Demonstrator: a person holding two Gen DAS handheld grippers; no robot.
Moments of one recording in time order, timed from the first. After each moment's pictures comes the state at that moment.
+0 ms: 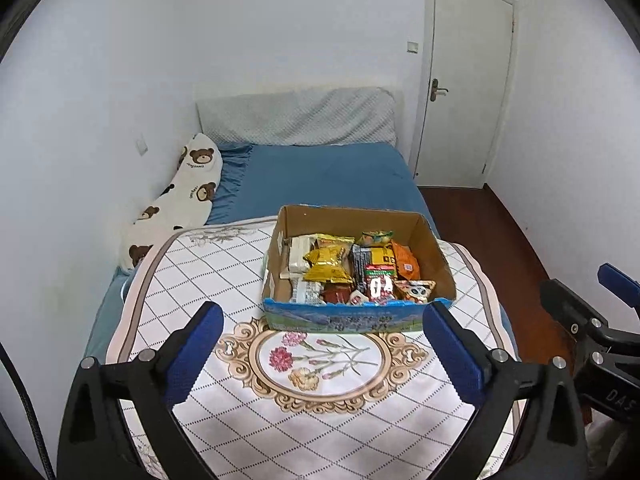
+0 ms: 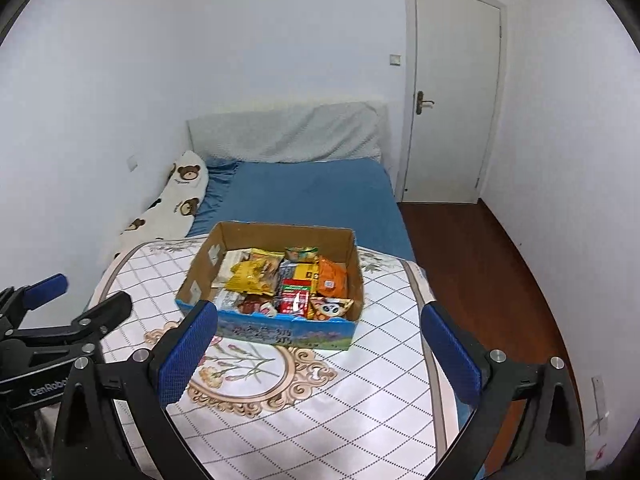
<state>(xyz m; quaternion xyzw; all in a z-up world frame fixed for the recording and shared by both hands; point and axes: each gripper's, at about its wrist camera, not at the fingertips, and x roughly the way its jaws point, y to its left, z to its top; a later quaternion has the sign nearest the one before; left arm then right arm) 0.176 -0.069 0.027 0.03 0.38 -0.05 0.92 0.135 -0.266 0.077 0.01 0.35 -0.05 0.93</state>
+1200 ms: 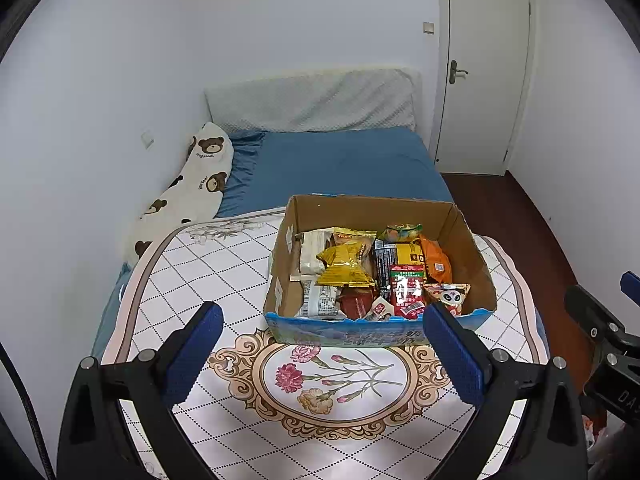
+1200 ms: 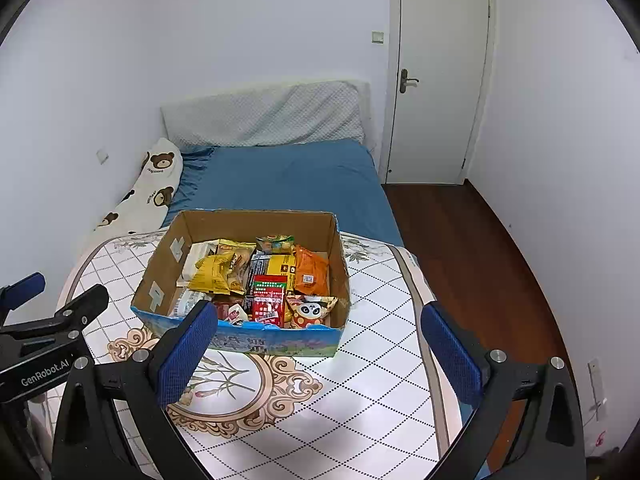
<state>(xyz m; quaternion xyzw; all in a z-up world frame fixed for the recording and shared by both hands) 0.235 -0.080 -0.019 0.05 0.40 -0.02 0.92 0.195 -0.283 0.022 0.01 0.38 -0.08 0.92</state>
